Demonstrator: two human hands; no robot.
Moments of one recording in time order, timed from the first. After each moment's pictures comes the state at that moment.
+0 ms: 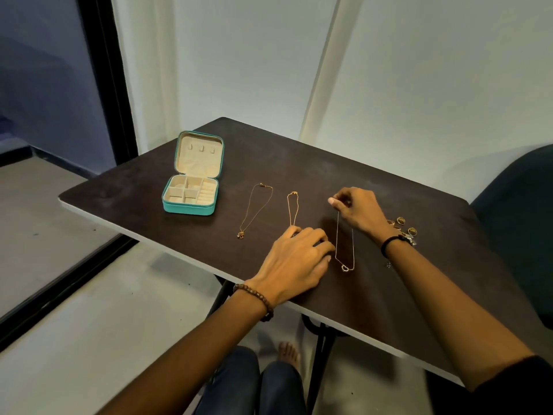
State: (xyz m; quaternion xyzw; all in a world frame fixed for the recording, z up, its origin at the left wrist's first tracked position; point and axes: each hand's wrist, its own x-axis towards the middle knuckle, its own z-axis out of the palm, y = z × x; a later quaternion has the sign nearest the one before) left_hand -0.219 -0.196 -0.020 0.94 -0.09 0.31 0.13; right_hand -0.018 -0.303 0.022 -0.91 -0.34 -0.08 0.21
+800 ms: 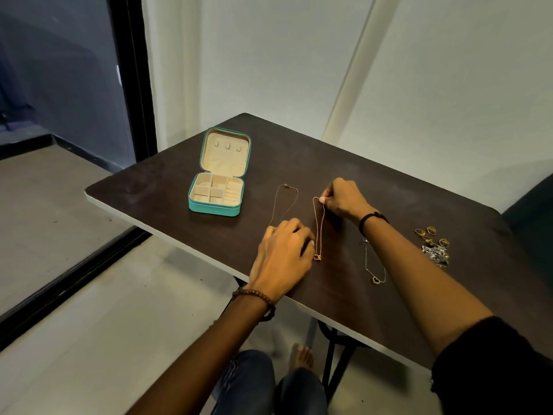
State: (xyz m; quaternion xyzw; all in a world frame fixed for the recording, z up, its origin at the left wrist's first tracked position) left_hand -0.229 -0.142 -0.033 0.92 0.10 0.27 0.26; right_hand -0.015 -0.200 0.018 -0.94 -0.31 0.03 0.16
